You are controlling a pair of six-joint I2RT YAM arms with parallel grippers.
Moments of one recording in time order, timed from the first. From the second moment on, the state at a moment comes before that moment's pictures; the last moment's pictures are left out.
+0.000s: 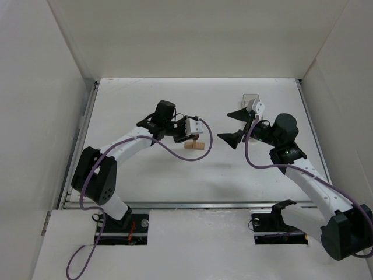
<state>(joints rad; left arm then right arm) -0.53 1.58 1.09 -0.23 0.61 0.86 0.32 1.03 0.72 0.34 -0.77 -0.06</state>
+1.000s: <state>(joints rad) -0.53 1.60 1.07 -0.23 0.60 0.86 0.31 1.03 0.72 0.34 -0.78 -0.06</state>
